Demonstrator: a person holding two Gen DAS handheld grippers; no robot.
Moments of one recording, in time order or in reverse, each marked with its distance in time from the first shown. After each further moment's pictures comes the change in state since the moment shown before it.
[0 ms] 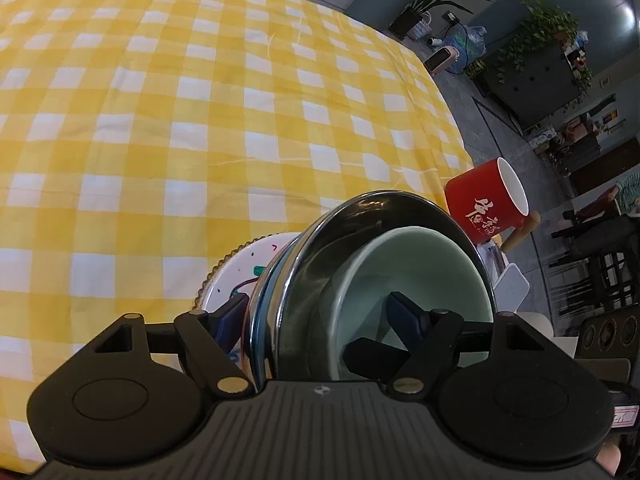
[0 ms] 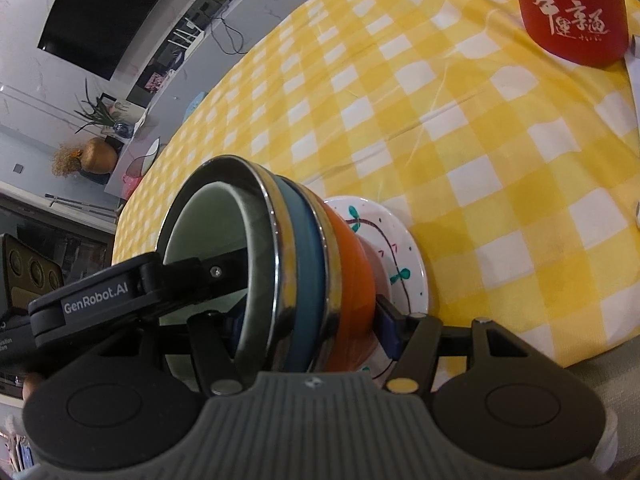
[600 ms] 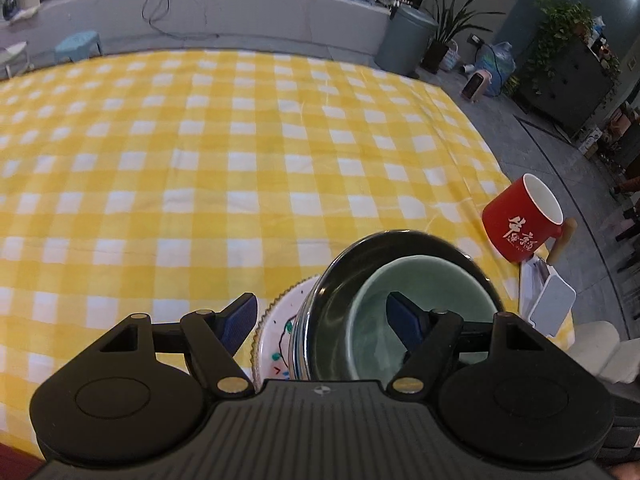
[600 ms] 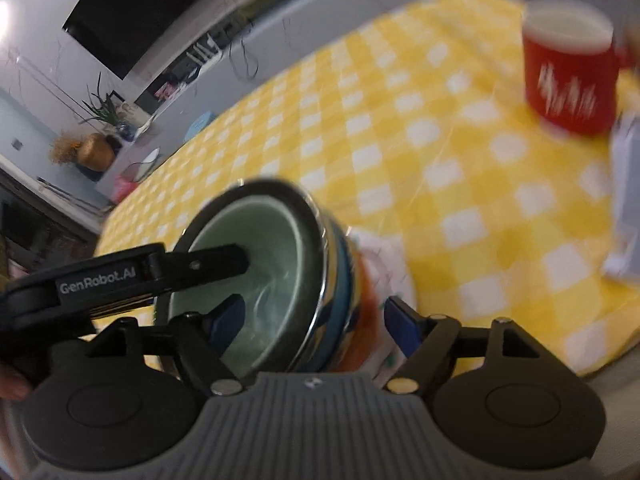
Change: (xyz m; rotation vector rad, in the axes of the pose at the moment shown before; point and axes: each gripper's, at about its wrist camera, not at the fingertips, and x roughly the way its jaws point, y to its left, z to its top) left arm -0.041 -0.028 -0.011 0.116 -0.172 0.239; right arm -0.028 0.026 -0.017 -0.182 -0.162 -0.104
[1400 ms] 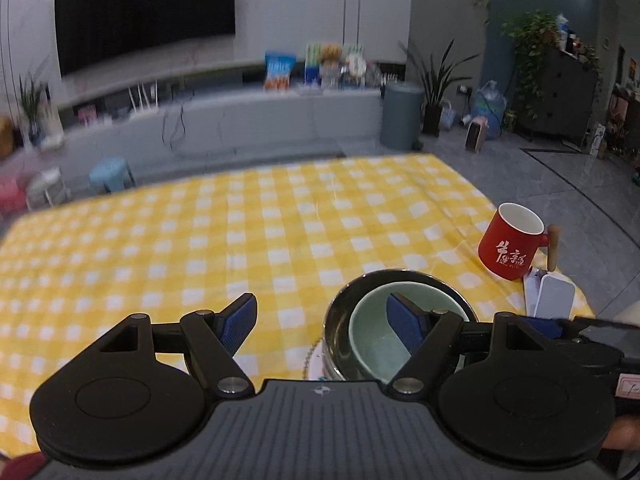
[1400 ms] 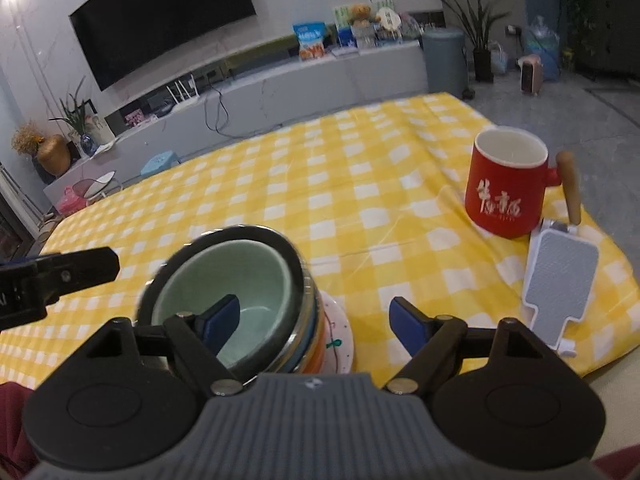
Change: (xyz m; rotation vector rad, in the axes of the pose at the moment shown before) left arm -0.091 -0.042 -0.040 0.220 -0.309 0.162; right arm -0.039 0.028 -0.021 -0.176 -0.219 -0.201
